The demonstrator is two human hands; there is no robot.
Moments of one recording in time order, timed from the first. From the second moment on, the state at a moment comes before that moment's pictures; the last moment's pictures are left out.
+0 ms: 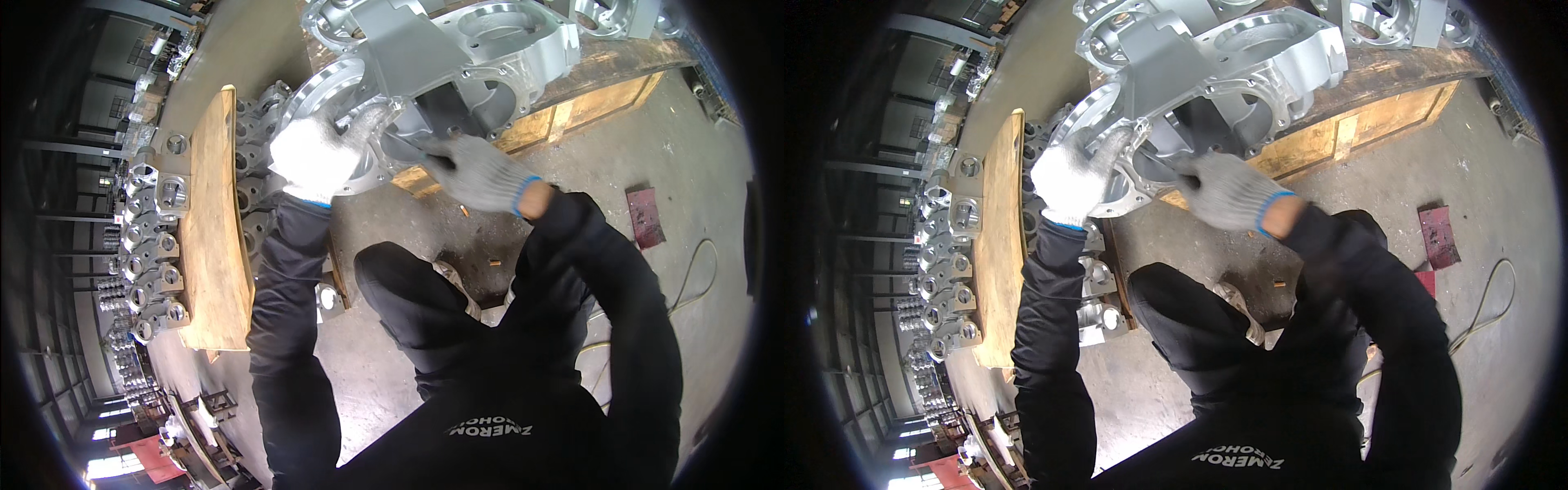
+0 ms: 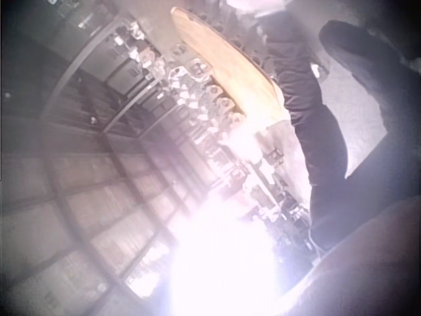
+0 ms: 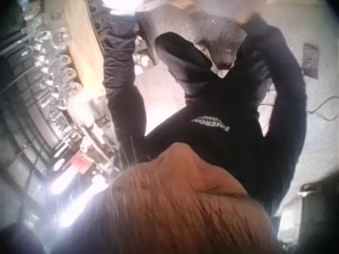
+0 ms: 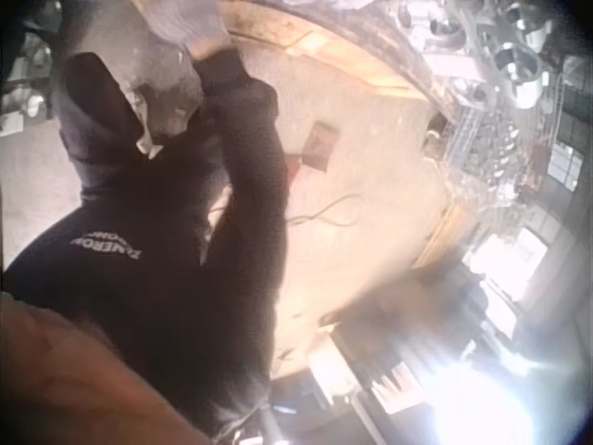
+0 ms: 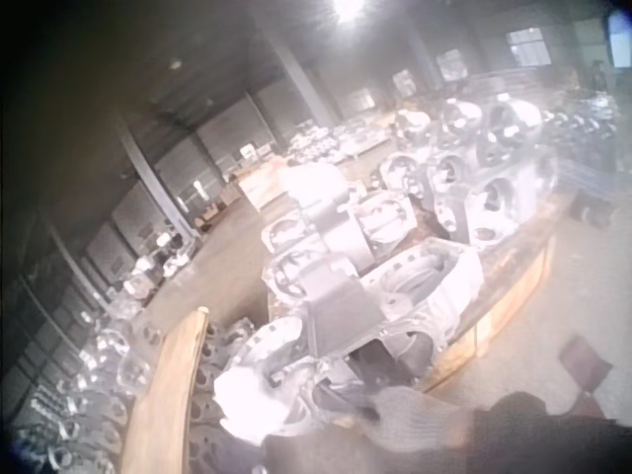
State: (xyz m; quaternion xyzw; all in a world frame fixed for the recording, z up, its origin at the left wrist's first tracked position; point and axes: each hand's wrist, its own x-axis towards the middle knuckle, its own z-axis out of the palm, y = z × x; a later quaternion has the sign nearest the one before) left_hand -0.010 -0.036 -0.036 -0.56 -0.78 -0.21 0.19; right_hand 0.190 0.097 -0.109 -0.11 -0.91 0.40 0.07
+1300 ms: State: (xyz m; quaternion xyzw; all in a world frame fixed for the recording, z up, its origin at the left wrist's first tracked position) left_hand -0.024 -0.037 -0.051 -0.56 -0.76 -0.21 0.23; right_hand 0.223 0.079 -0.113 -0.19 -0.96 0.22 0.04
